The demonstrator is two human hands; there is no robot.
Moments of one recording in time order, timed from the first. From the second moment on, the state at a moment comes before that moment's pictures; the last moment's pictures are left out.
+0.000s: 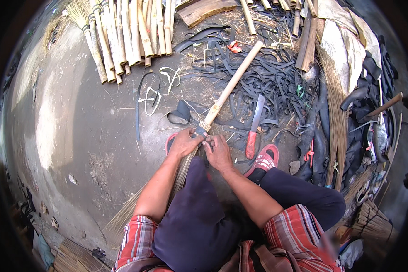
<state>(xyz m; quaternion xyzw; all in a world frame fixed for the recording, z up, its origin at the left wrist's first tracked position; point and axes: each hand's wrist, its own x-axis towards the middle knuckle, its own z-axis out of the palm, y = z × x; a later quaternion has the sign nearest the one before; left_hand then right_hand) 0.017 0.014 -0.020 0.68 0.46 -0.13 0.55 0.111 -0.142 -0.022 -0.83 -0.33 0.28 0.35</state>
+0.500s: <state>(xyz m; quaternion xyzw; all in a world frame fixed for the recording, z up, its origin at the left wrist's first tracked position) 0.012 0.007 -0.029 0.69 0.45 -0.07 0.56 0.095 -0.128 -0.031 -0.84 -0.35 0.16 0.39</state>
